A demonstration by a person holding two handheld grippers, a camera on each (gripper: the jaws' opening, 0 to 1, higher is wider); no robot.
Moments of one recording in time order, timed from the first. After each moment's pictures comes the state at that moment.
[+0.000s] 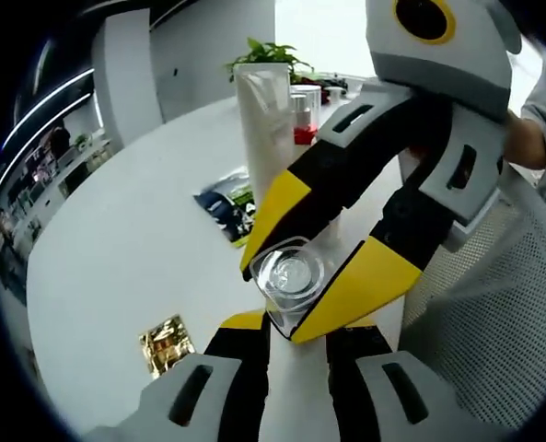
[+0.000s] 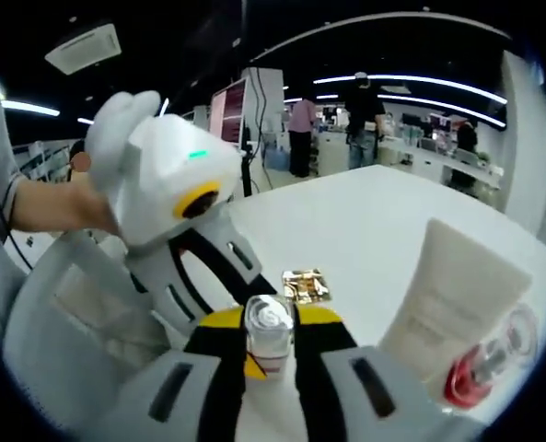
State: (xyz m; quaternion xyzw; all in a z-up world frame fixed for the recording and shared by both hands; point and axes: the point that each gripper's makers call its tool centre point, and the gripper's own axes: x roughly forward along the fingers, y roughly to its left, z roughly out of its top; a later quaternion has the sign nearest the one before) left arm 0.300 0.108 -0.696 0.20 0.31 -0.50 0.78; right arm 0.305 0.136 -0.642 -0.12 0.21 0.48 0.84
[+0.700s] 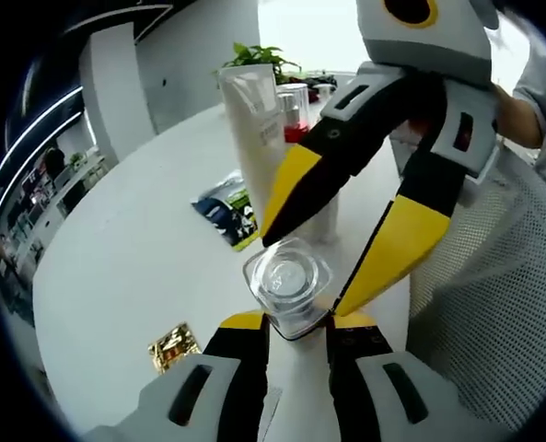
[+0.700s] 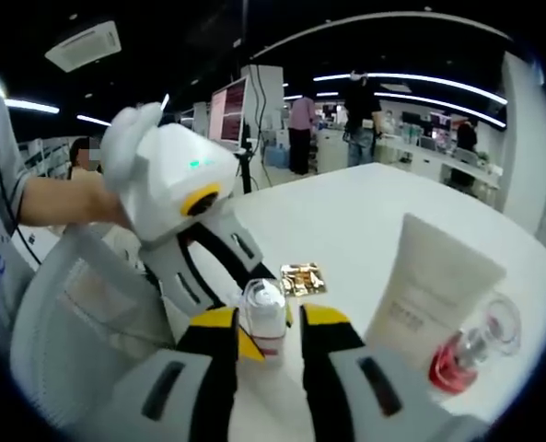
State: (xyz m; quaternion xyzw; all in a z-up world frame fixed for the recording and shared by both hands) left arm 0.302 0.112 -0.696 0.23 0.29 -0.52 0.77; right arm 0.298 0.121 -0.637 -0.12 0.21 0.48 0.84
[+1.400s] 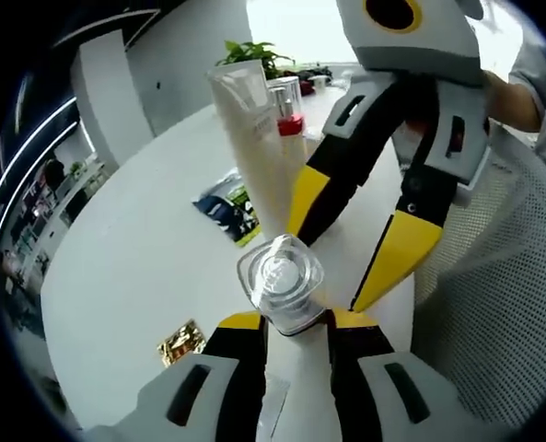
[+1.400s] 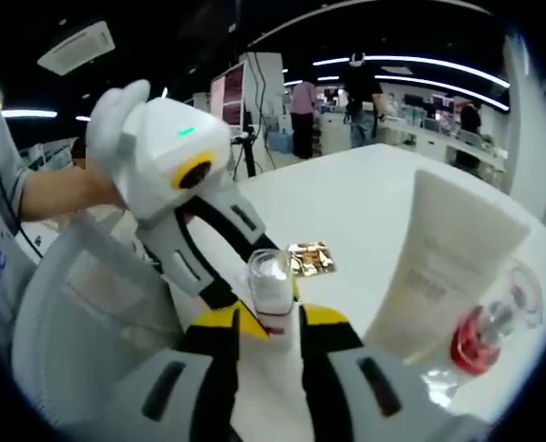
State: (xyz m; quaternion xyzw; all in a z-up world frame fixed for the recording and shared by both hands) left arm 0.303 0.118 -0.697 0.26 0.29 -0.51 0.77; right arm 0.290 0.120 -0.659 -0.11 0.26 0.48 0.83
